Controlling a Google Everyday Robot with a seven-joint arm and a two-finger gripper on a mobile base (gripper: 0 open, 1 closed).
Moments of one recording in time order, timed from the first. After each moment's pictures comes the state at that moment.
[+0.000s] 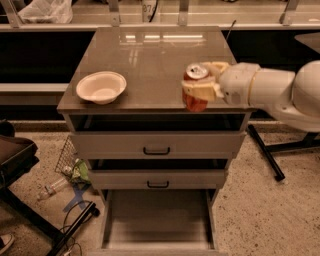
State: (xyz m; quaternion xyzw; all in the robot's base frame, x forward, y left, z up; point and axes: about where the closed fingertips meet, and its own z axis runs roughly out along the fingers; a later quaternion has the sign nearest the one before) arm 0.599 -0.097 0.922 -0.40 0.66 0.20 0.59
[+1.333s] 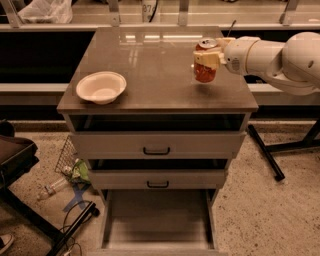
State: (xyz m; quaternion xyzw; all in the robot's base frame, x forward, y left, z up) arm 0.727 -0.144 0.936 -0.34 0.70 0.16 0.61
